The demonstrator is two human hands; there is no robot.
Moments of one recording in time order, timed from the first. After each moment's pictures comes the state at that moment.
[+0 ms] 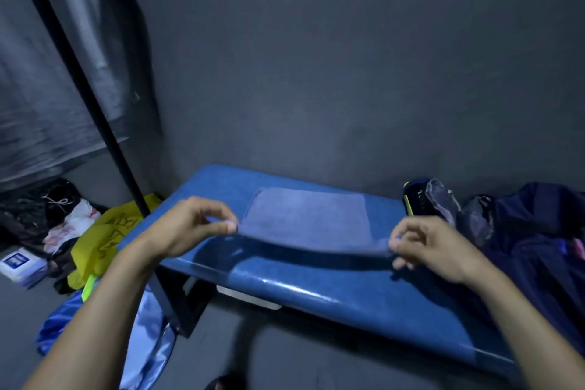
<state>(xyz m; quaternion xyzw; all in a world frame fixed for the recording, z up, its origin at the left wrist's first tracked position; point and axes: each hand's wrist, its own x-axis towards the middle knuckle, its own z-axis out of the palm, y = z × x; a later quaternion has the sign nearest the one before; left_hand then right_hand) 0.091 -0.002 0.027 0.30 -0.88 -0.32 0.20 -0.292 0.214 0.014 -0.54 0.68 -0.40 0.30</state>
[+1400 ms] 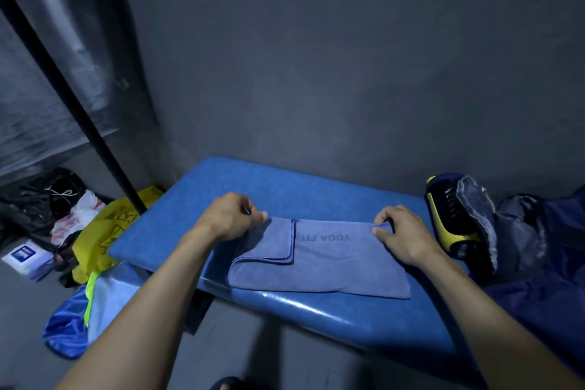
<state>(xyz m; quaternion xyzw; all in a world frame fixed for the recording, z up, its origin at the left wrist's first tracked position) 0.002 -0.057 -0.020 0.53 -0.79 -0.28 0.12 -0.306 0.107 -0.052 -0.52 0.81 -0.25 0.13</state>
